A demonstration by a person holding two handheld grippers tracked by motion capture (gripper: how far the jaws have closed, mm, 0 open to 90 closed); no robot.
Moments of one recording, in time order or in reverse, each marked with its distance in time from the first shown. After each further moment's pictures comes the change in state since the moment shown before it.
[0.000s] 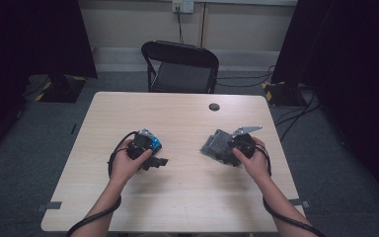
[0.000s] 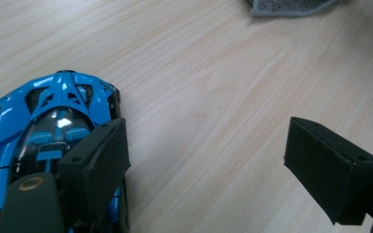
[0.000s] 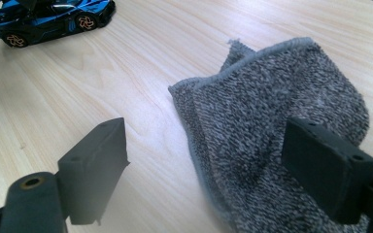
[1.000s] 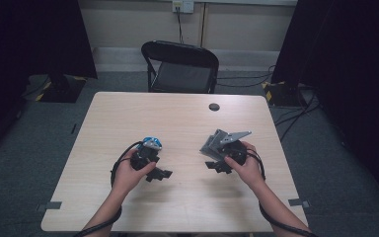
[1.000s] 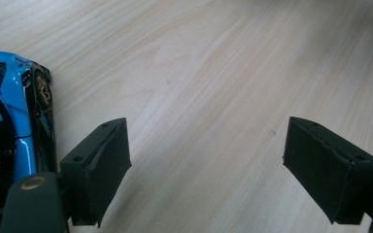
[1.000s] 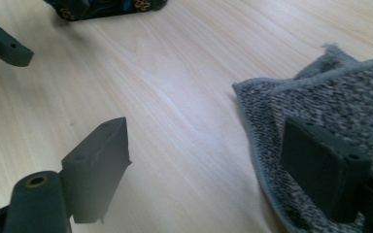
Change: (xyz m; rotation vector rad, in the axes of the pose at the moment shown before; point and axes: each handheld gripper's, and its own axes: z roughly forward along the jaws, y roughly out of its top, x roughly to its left) left arm -0.026 -0.017 0.008 0.031 -0.072 0.061; right arm 0.033 0.000 0.007 0.037 0.089 -0.120
